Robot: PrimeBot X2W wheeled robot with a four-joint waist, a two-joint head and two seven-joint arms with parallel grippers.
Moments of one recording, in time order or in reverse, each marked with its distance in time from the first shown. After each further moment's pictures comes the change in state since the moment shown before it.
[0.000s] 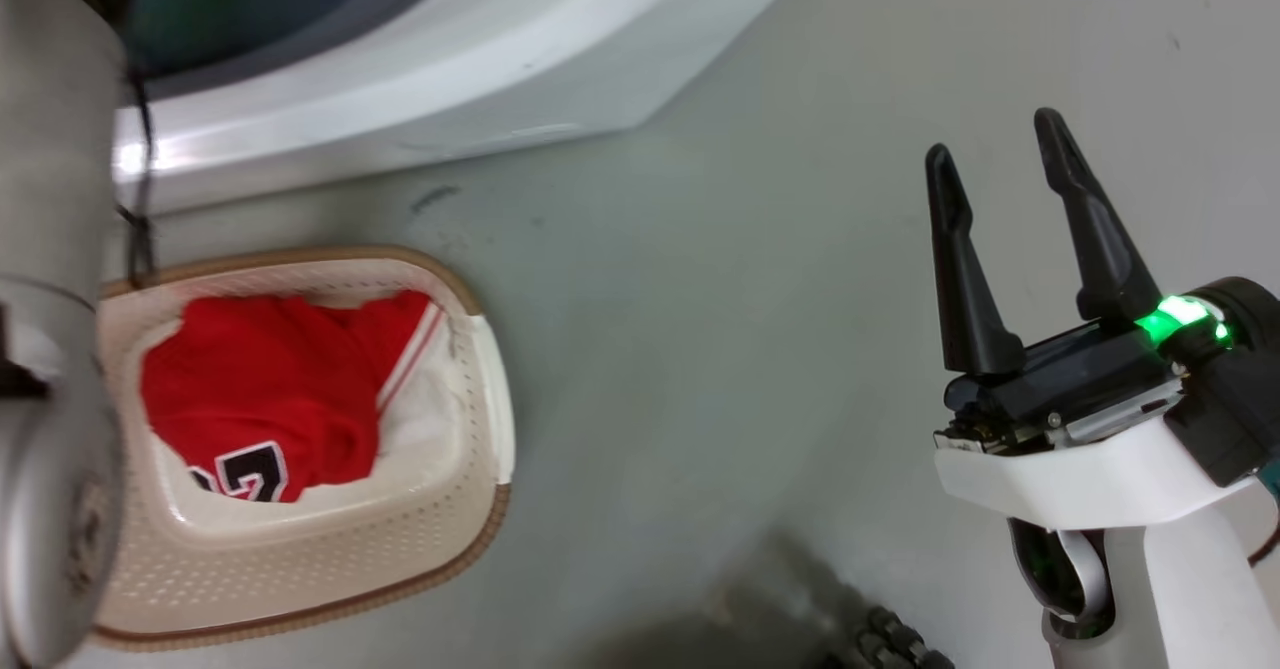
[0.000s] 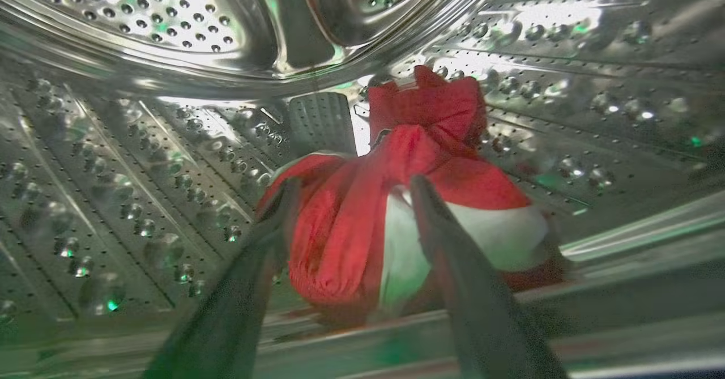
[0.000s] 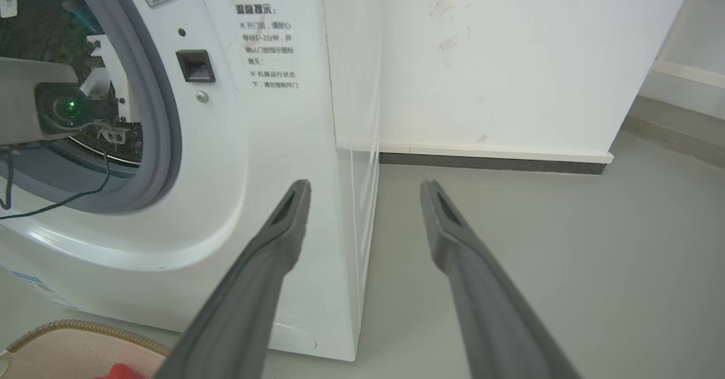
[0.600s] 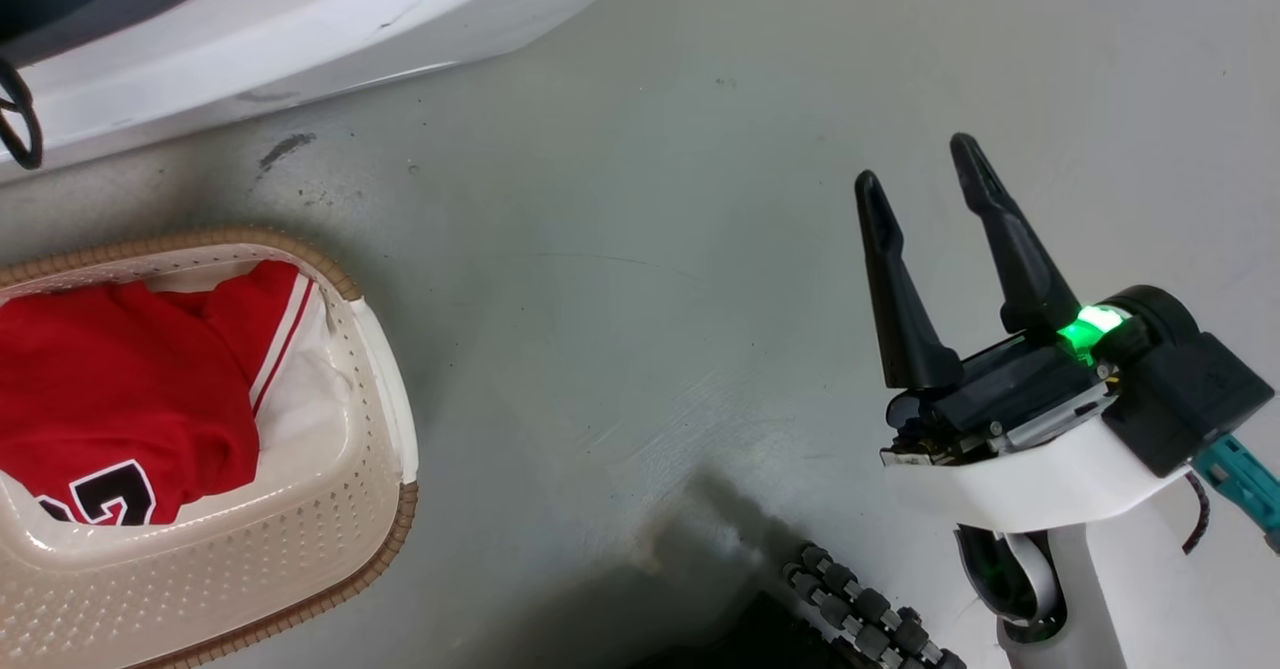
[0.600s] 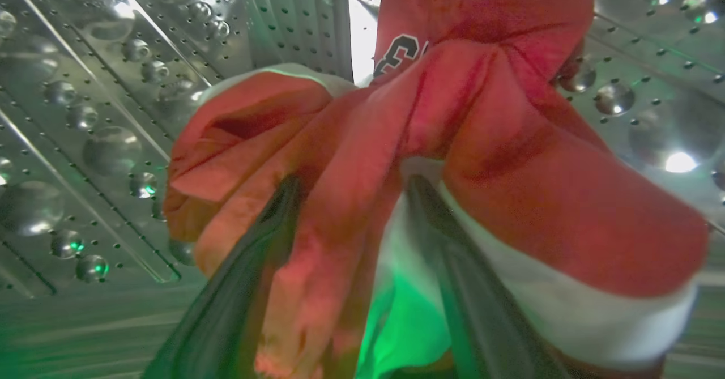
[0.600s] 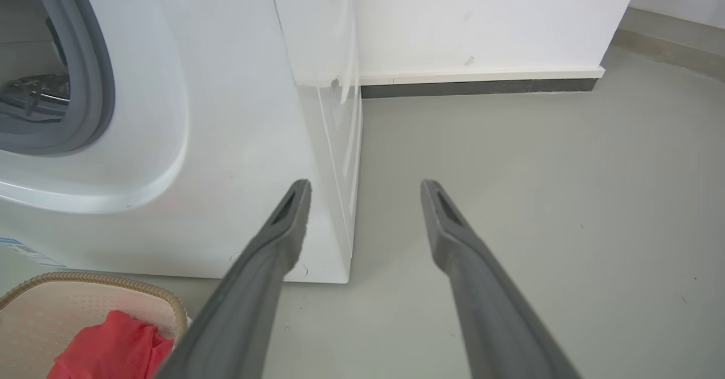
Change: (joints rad) left arm -0.211 0.082 -0.006 0.063 -0.017 0.058 0.362; right arm -0.021 0.000 0.084 0.087 0.102 0.000 -0.041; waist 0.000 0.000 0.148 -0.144
